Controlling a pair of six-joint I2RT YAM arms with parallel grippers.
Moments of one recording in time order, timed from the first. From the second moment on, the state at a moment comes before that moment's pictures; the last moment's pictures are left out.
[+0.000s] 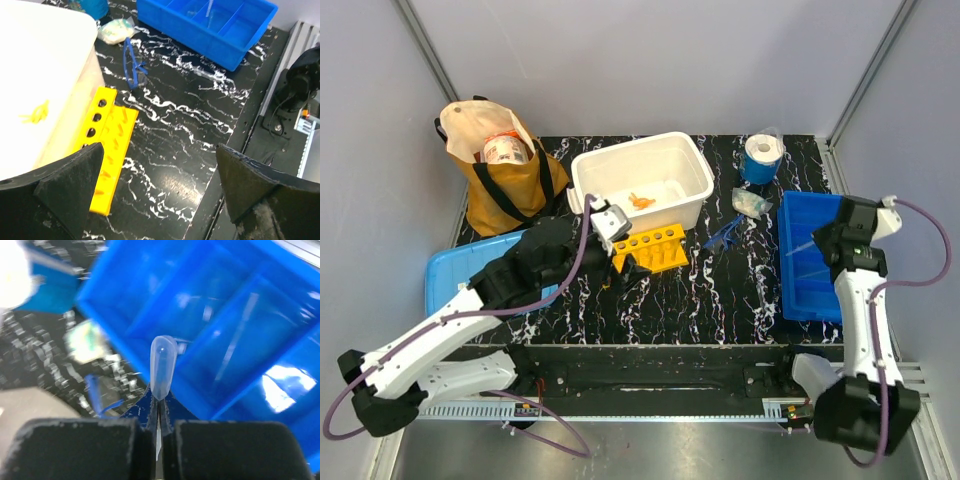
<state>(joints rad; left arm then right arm) -0.91 0.95 1.05 -0.39 0.16 0.00 -0.15 0.98 0.93 -0.57 0.27 0.78</state>
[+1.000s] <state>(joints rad) -0.91 0.84 0.83 -0.39 -0.01 0.09 -0.47 1.28 0.74 -0.44 0.17 1.05</state>
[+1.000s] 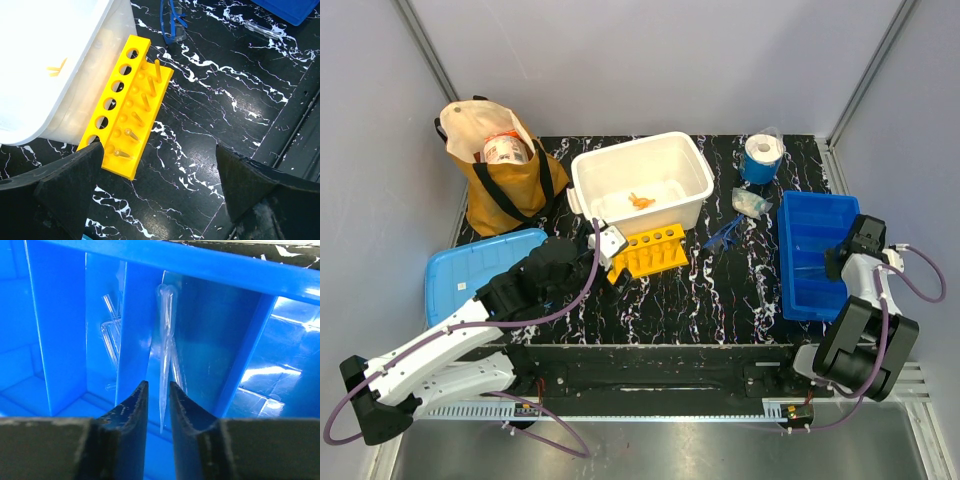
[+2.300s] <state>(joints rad) -0.91 0.50 0.77 -0.34 -0.40 -0.02 0.06 1.28 1.06 -0.77 -0.02 0.33</state>
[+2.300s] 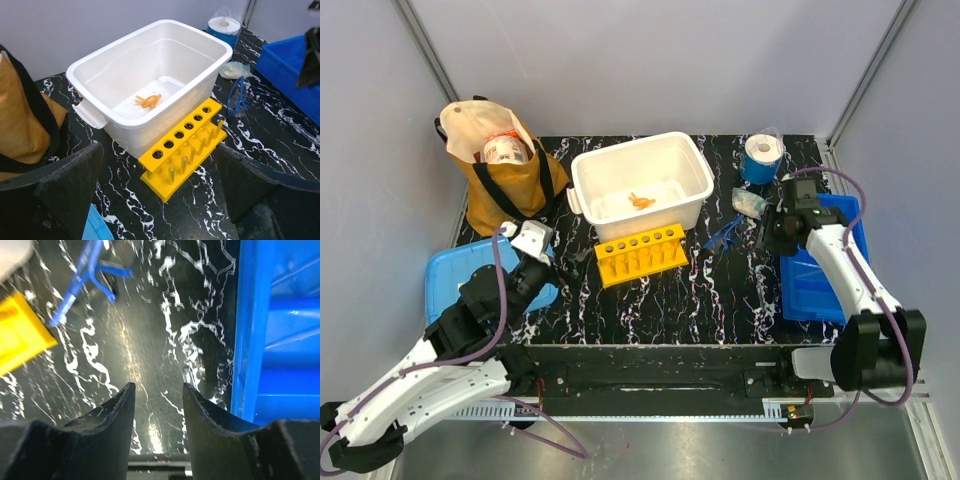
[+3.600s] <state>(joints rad) -0.91 0.41 0.71 -0.28 -0.47 0.02 0.12 1.86 1.19 -1.02 0.04 0.26</state>
